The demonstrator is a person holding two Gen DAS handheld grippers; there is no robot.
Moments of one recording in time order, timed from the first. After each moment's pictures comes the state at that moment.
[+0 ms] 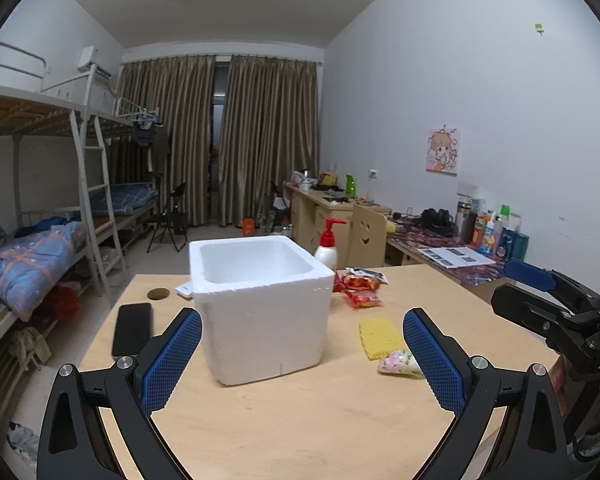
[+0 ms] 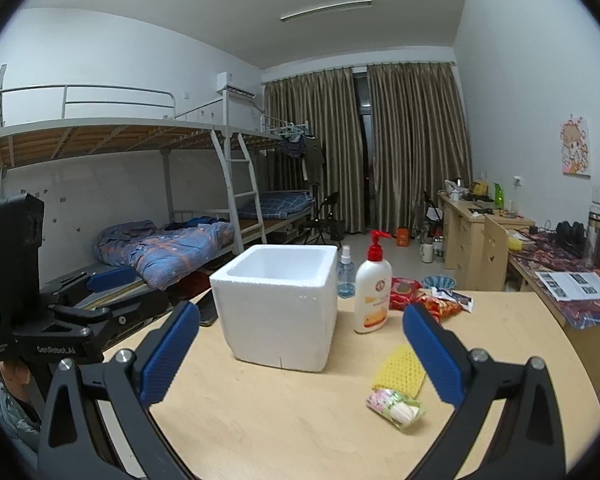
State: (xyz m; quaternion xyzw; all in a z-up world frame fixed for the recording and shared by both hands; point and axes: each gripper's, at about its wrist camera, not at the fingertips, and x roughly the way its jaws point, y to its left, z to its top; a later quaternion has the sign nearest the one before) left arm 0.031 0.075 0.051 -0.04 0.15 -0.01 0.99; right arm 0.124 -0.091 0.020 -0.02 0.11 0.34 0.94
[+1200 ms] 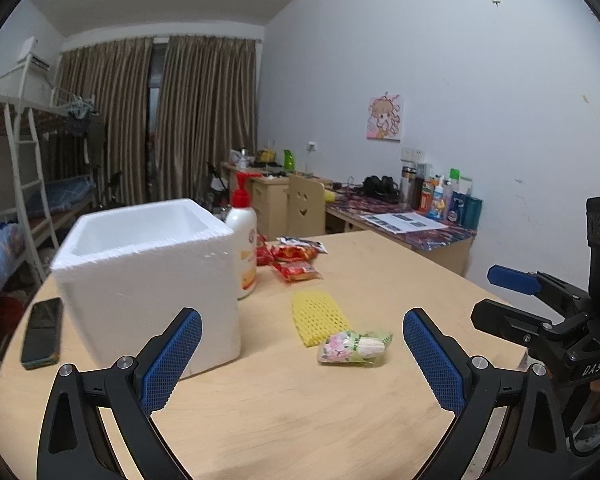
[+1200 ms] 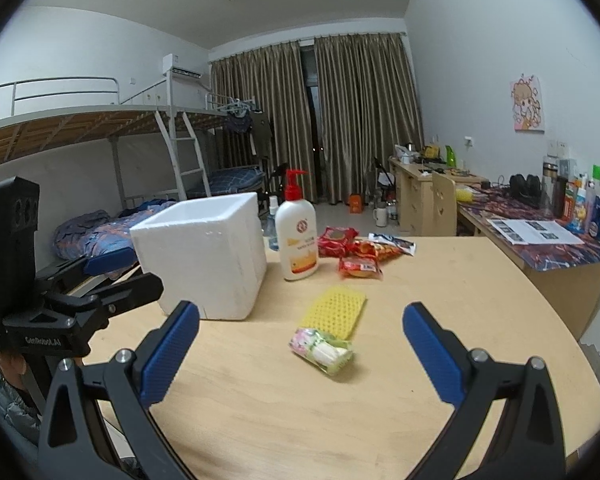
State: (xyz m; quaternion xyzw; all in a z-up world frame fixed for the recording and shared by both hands) left arm 0.103 0.021 -0.007 -0.02 0.18 -0.13 0.98; right arm 0.149 -0.152 -0.031 -0.01 0.17 0.25 0.95
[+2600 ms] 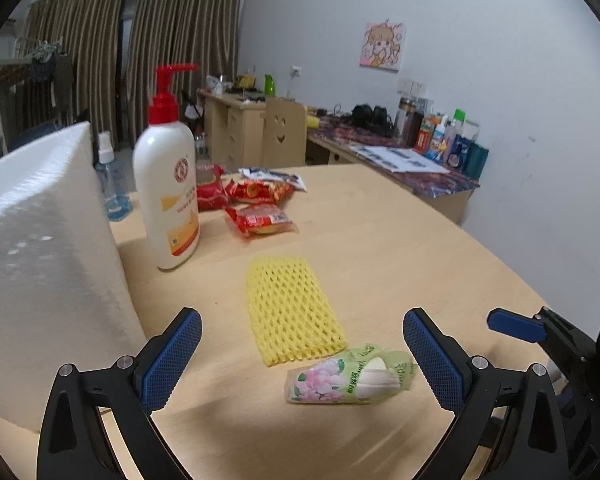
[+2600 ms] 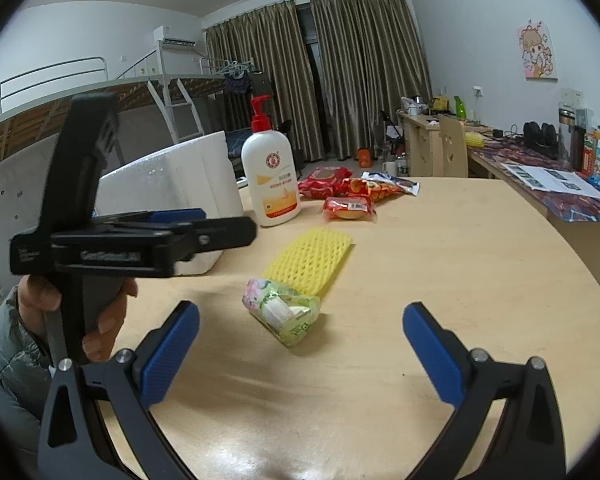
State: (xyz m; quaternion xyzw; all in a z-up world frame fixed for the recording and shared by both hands) left arm 0.246 -0.031 -0.056 -0.02 0.32 -0.17 0.93; right arm 0.212 -0.173 -0.082 0.00 0.25 0.28 0.93
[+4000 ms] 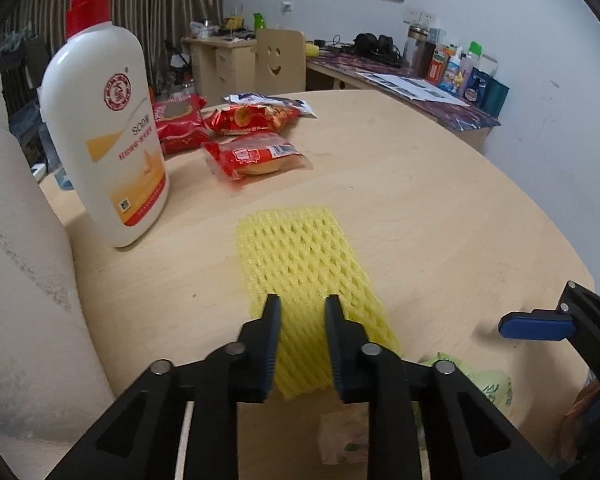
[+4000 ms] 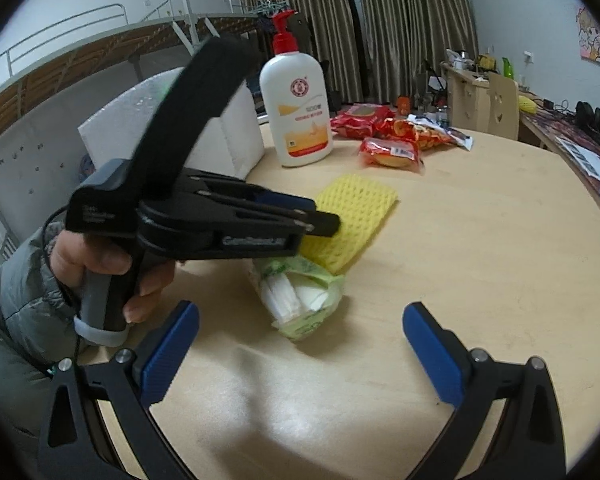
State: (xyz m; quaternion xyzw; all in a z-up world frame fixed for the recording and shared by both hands) left arm 0.324 -0.052 -0.115 0.03 0.43 -0.17 0.89; right arm 0.259 -0.145 -0.105 -0.05 0.35 0.34 0.87
